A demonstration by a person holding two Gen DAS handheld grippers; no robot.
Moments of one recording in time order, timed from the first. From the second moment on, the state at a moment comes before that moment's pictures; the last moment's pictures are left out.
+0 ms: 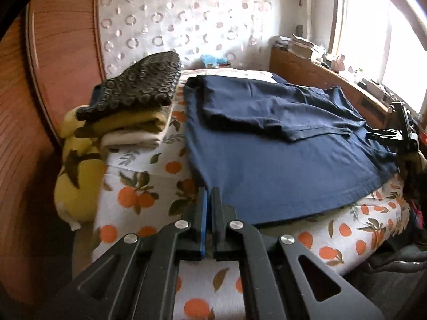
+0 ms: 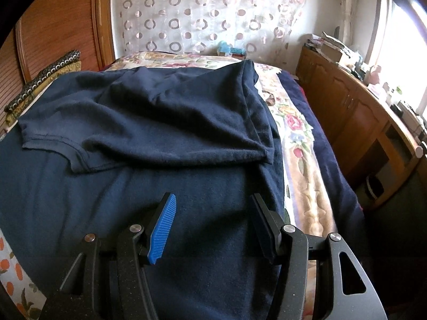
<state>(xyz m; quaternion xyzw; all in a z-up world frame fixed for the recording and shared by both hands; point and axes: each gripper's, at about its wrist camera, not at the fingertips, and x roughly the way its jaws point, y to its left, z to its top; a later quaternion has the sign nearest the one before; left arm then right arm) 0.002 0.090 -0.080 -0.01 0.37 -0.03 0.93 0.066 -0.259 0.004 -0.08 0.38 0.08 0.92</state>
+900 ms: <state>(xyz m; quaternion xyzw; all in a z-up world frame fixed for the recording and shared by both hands) 0.090 0.049 -0.071 0.02 0.37 -0.06 0.93 0.081 -0.277 0.014 -0.03 0.37 0.09 0.93</state>
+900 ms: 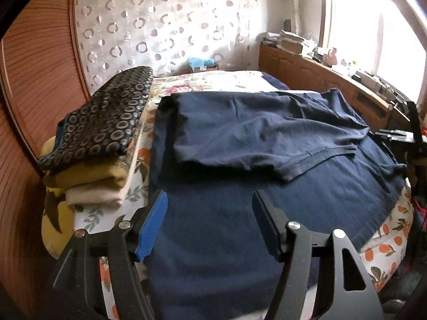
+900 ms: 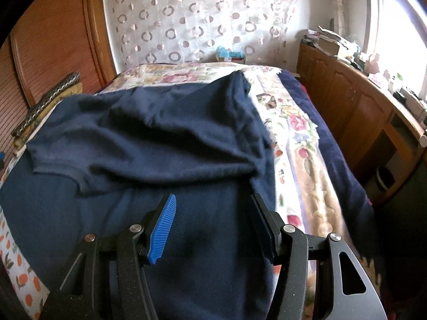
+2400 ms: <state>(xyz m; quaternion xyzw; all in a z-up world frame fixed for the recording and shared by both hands) 0.145 0.058 -0.055 0.00 0.37 -0.06 0.93 0.092 -0.271 0.051 -0.02 0.27 0.10 0.96</state>
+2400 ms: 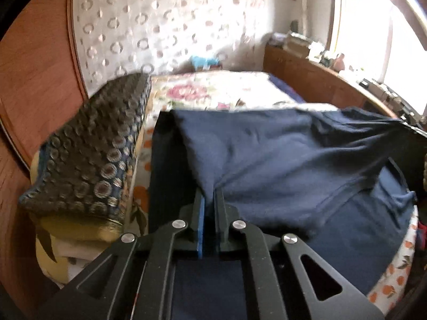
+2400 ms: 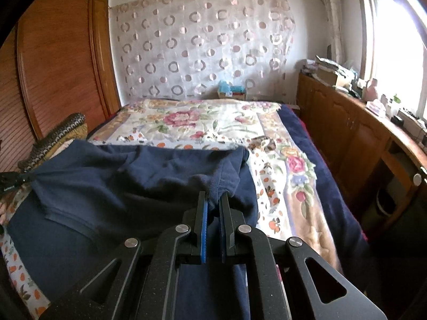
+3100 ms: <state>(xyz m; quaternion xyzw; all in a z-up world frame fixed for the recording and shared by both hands) 0.046 0.086 -0.041 -0.04 0.35 -0.07 0.94 -0.005 -0.286 0.050 -0.03 0.28 0.14 0.95</state>
